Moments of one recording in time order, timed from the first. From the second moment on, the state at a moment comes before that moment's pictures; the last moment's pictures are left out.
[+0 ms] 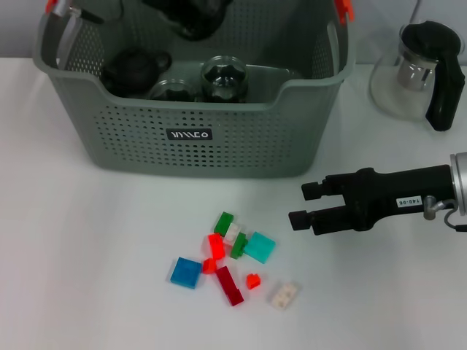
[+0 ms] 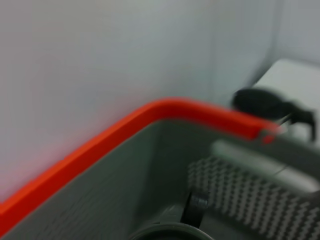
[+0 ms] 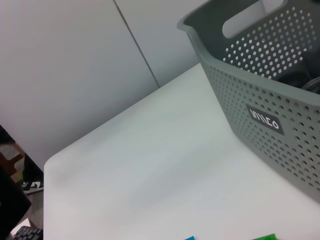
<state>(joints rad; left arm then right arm) -1.01 -2.01 0.91 0.94 2.52 1.27 -2.18 0.60 2.09 -0.93 -0.78 -2.05 -1.59 1.78</state>
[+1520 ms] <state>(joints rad) -1.06 -2.09 1.04 0.77 2.75 1.02 -2.28 0.60 2.09 -0.93 -0.77 -2.05 -1.59 1.77</state>
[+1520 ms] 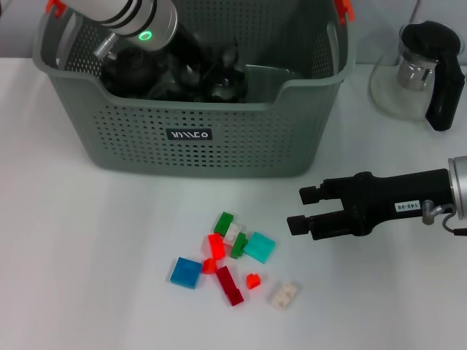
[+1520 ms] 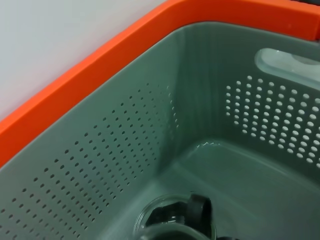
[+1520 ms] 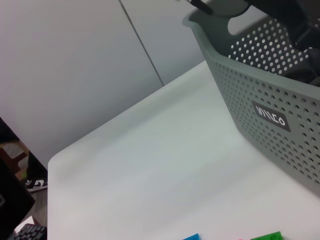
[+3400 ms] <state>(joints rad) -0.49 -2.17 0.94 1.68 2.30 1.99 -1.69 0.62 2.08 -0.93 -0.74 -2.05 -1.59 1.74</state>
